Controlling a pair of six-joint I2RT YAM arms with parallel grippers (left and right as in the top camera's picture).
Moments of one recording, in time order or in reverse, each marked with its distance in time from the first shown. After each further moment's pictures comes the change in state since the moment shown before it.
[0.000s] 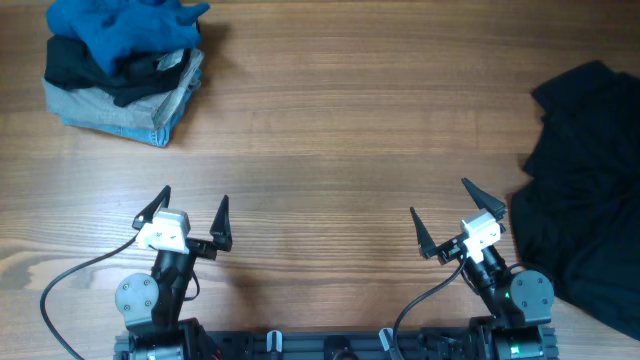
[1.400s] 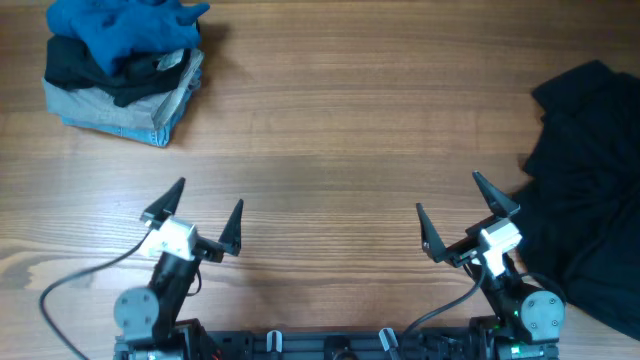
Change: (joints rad) left arm -0.053 0.000 0.009 0.254 0.136 -0.057; right arm 0.000 0.009 0.018 0.241 -0.022 0.176
